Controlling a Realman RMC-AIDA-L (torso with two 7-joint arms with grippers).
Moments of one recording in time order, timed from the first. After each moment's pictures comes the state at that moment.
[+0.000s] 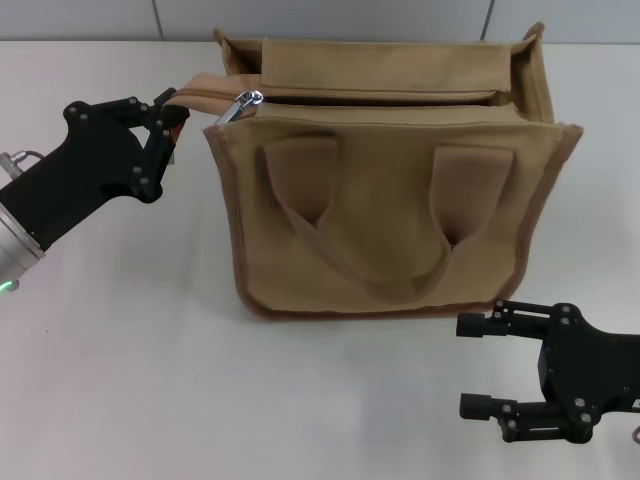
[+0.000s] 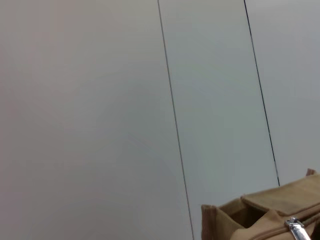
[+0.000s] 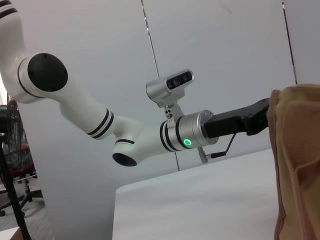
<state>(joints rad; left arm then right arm) -0.42 -2.07 0.66 0.31 1.43 1.55 -0.58 0.41 2.07 -0.60 -0.47 -2.11 -1.91 0.96</state>
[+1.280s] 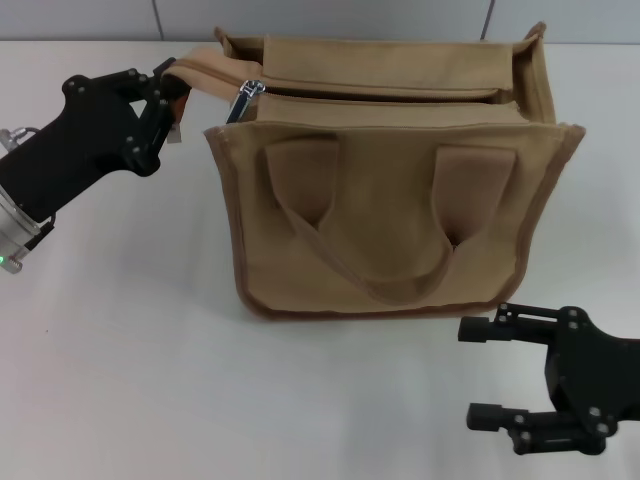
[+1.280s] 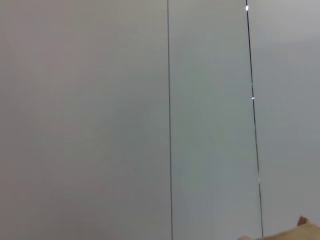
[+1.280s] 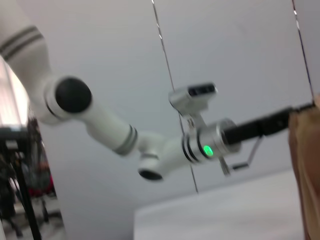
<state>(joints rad) -0.44 -2.07 0.66 0.36 1.43 1.59 -0.78 0.41 2.07 -0.58 -0.47 -2.11 -1.98 0.97</state>
